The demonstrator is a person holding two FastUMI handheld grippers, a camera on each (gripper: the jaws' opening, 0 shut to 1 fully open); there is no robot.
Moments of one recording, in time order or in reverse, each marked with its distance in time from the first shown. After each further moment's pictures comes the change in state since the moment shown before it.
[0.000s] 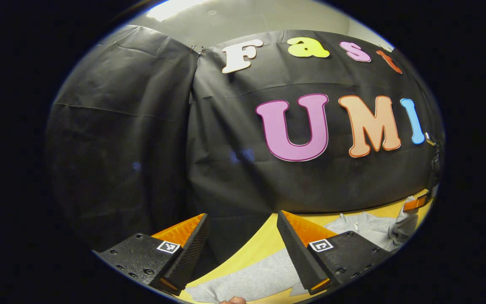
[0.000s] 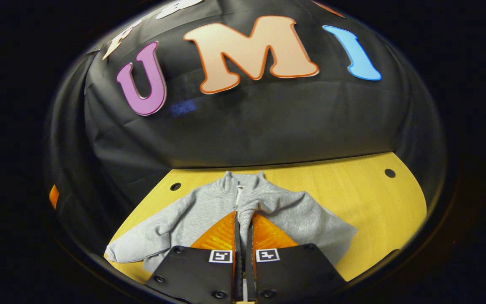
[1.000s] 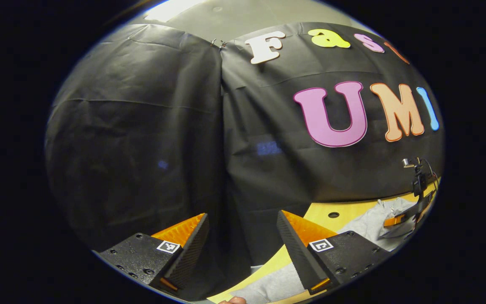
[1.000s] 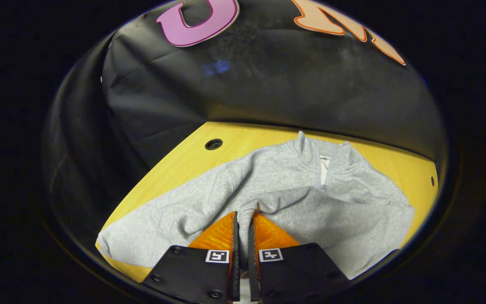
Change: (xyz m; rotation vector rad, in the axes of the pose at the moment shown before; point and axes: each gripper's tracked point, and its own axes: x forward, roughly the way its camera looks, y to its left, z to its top) left arm -0.003 0.117 -0.032 0.049 0.062 0.178; right arm 0.122 0.157 -0.110 -0.159 0.265 0.141
